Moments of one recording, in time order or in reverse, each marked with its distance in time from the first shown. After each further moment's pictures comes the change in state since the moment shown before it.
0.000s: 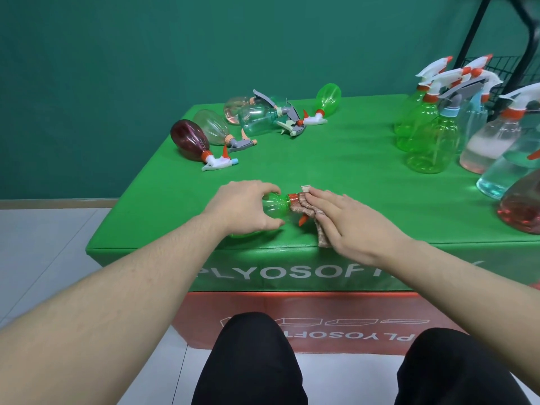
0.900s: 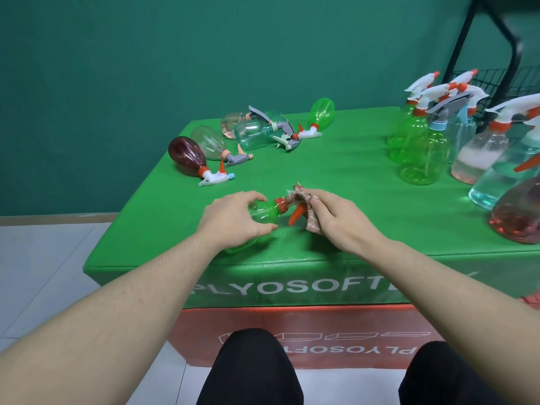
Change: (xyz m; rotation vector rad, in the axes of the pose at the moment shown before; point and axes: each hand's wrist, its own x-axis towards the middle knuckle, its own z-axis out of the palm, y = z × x) left_hand 0.003 -0.007 0.002 -0.138 0.060 -0.165; right_hand 0.023 -0.009 -0.015 0.525 0.249 0.182
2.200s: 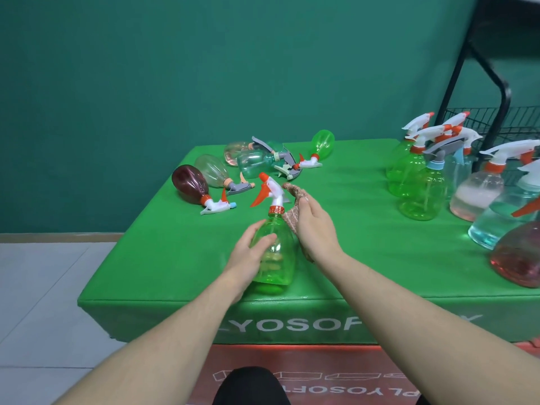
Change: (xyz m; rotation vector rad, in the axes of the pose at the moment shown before) left_hand 0.003 0.012 0.038 -1.216 -0.032 -0.284; right_hand 0.057 -0.040 0.029 0.403 0.253 0.300
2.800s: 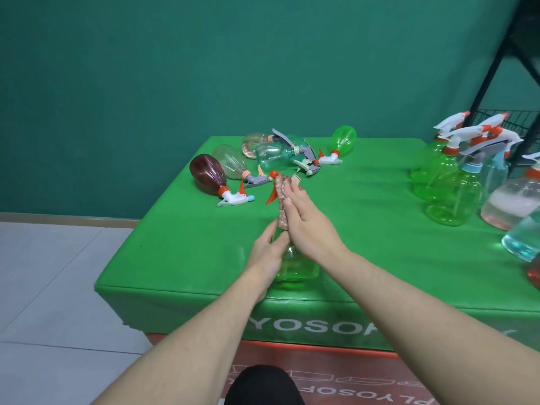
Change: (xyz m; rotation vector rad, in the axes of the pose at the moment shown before) left_hand 0.000 -0.007 0.002 -0.062 0.083 0.002; right_hand 0.007 -0.001 0.039 -0.292 -0.265 -0.286
